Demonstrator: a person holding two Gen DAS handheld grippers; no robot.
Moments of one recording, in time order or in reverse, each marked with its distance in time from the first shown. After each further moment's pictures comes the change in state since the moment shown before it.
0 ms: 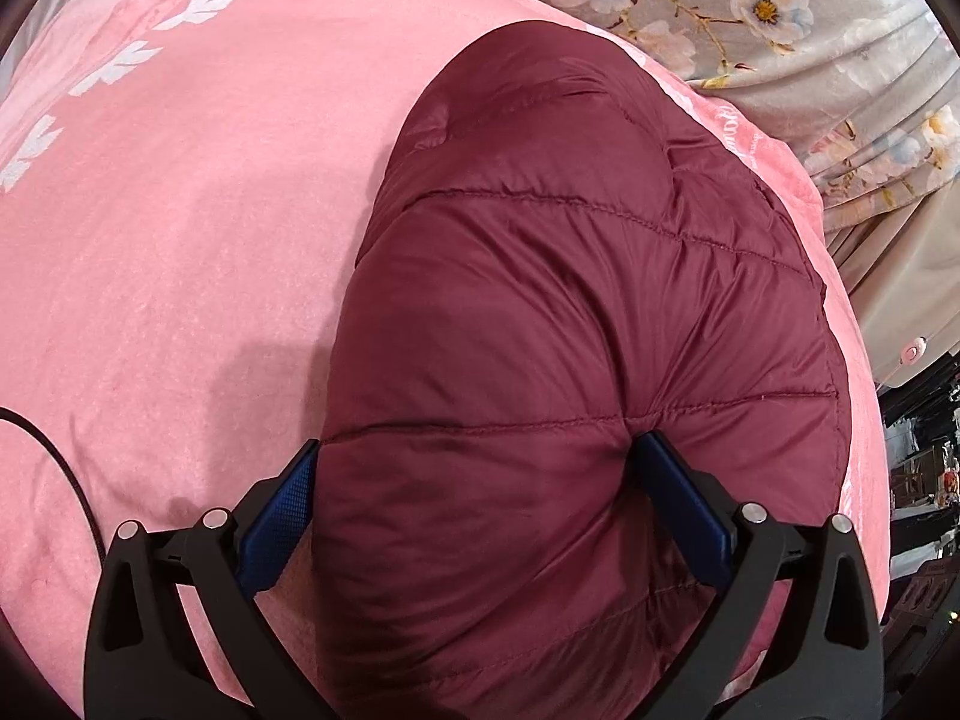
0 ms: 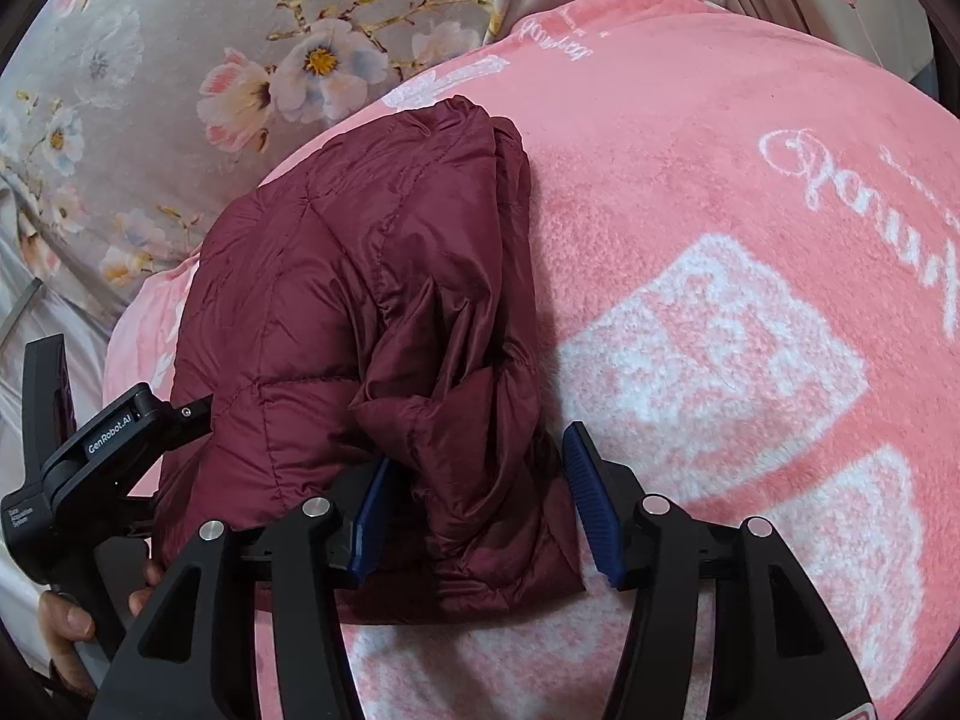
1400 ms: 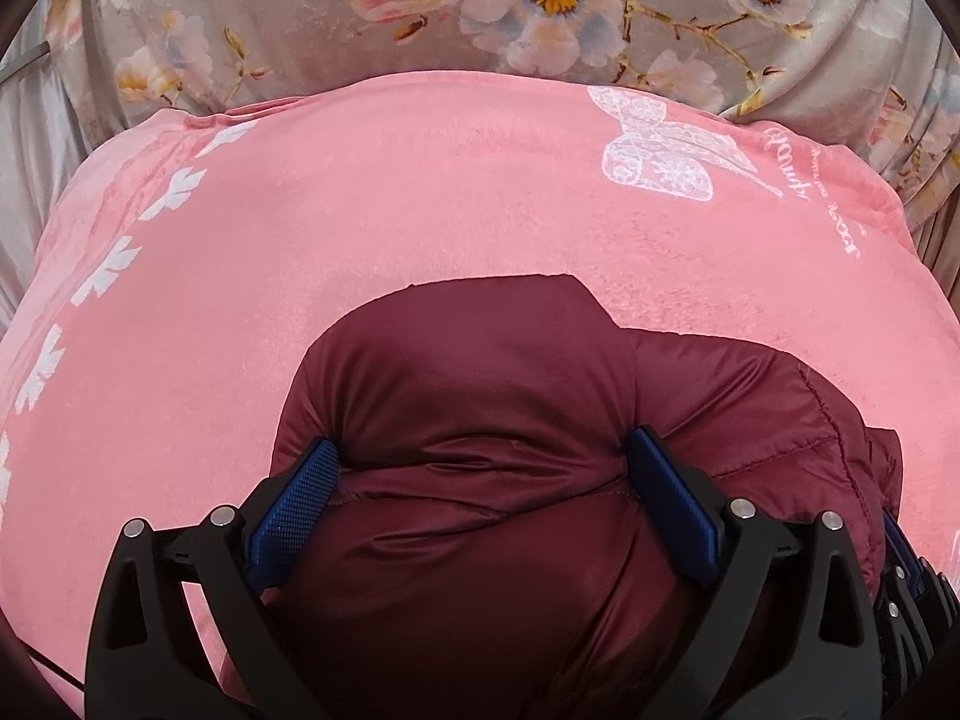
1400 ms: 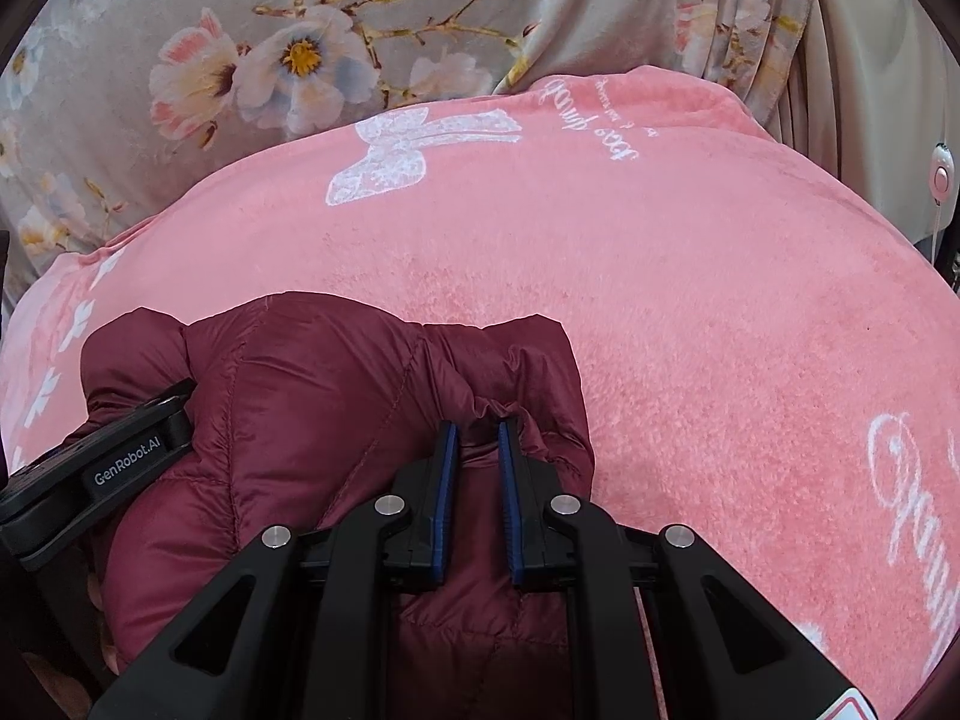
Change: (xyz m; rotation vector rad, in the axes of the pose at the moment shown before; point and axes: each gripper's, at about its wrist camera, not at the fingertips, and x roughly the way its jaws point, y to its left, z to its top) left arm 0.068 -0.073 0.095 0.176 -0.225 0.295; right arm 0.090 0.044 0.109 -0.205 -0.105 -0.234
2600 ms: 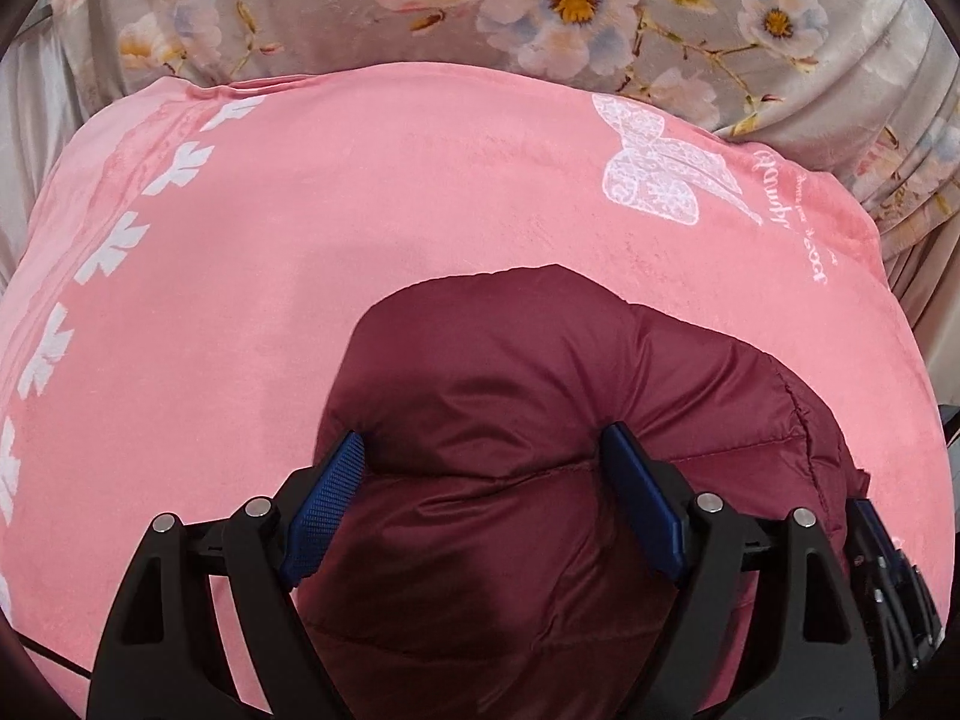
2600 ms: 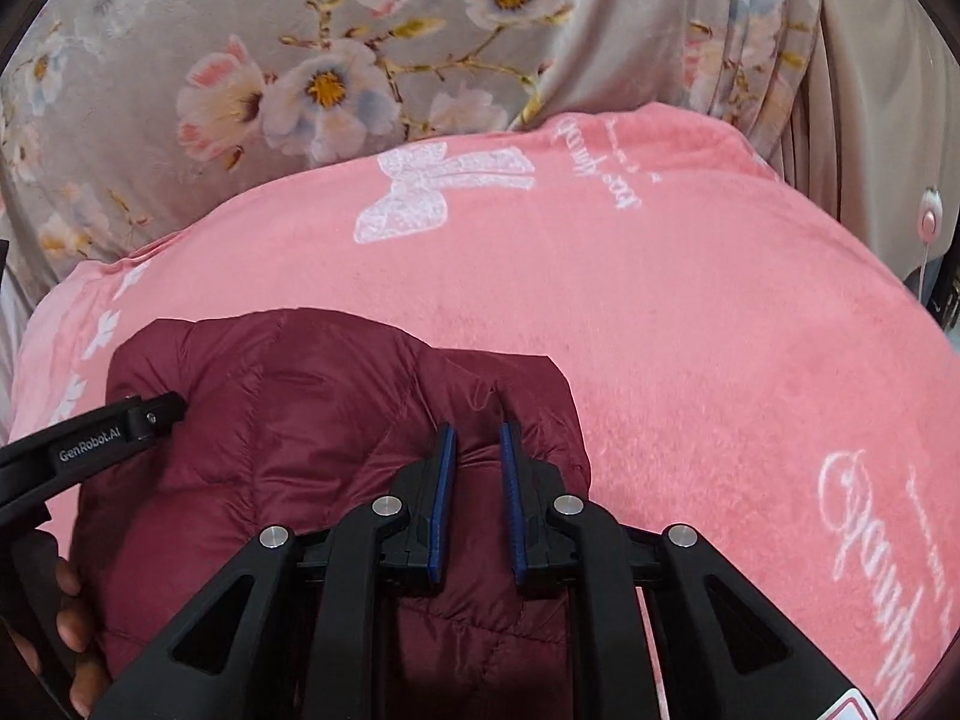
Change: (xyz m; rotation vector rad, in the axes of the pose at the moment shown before) left arm -0.035 0.030 0.019 -0.051 0.078 -0.087; right arm -0.038 0.007 0.013 -0.018 -0.032 0.013
